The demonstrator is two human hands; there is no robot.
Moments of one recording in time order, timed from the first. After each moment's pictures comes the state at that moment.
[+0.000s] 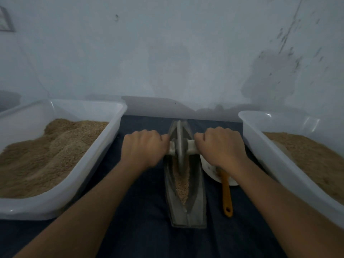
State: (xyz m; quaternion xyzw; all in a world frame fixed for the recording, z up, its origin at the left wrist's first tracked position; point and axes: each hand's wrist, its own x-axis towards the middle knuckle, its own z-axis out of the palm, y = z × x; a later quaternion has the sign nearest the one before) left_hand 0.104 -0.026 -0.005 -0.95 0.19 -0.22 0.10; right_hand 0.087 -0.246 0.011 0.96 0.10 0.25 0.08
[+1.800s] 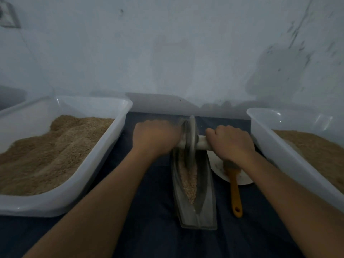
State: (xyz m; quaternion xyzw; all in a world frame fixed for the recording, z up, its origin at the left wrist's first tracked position) left_hand 0.131 -0.039 0.003 -0.96 0.14 -0.22 0.05; right_hand 0.112 -0.262 0.003 0.96 0.11 0.18 0.16
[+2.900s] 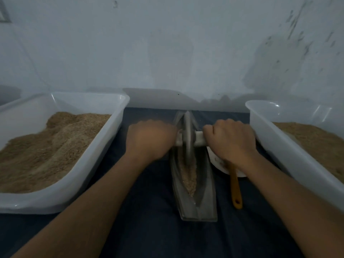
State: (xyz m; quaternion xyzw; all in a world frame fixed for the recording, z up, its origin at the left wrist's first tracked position) left_hand 0.110 -0.026 -0.015 -0.92 0.20 -0.32 0.13; right_hand 0.092 -0.249 -0.001 0.96 0.04 0.27 0.05
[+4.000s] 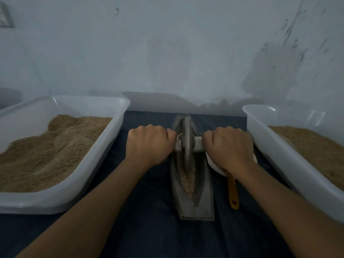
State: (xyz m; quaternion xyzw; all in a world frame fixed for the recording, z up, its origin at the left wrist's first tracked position) left_hand 0.105 -0.029 -0.016 -0.92 0.19 -0.32 0.10; right_hand 0.078 -0.247 -0.008 0.94 0.03 0.33 -0.01
